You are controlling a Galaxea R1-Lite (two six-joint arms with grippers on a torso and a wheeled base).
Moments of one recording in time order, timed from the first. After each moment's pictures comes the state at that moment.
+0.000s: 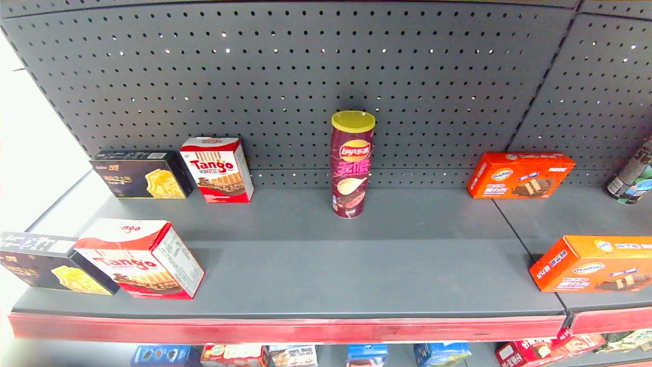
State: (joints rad) left arm 0.00 0.00 0.00 0.00 -0.02 0.01; right arm 0.00 0.00 0.00 0.00 0.00 0.00
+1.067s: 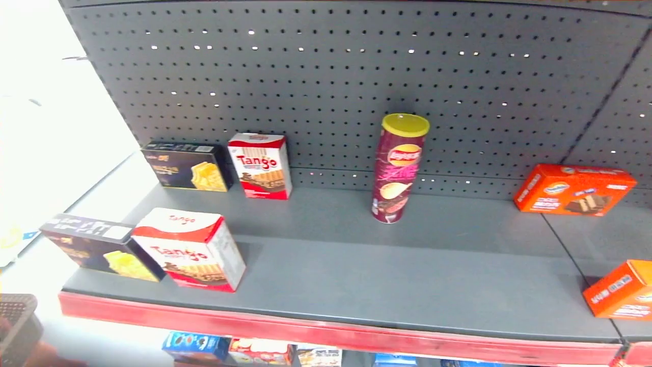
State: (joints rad) left arm 0.00 0.00 0.00 0.00 -0.02 0.01; right arm 0.00 0.00 0.00 0.00 0.00 0.00
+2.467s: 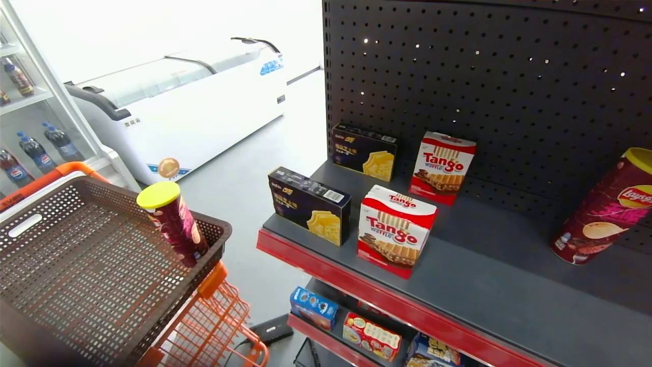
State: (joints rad) left arm 0.00 0.02 -0.08 0.03 0.00 0.06; right arm 0.00 0.00 0.00 0.00 -0.01 0.00
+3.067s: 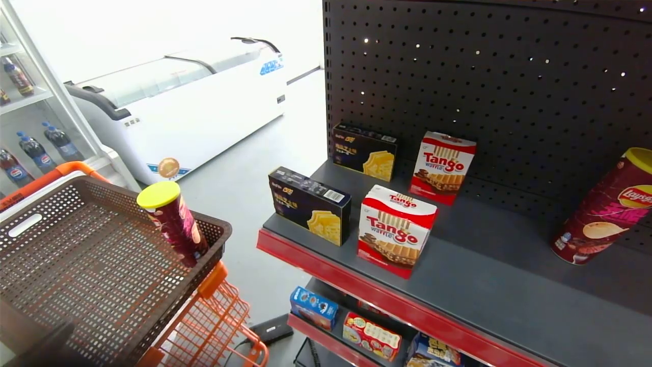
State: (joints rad) left arm 0.03 0.67 -0.35 -0.11 0.02 0.05; right arm 0.00 0.00 0.00 0.00 0.00 0.00
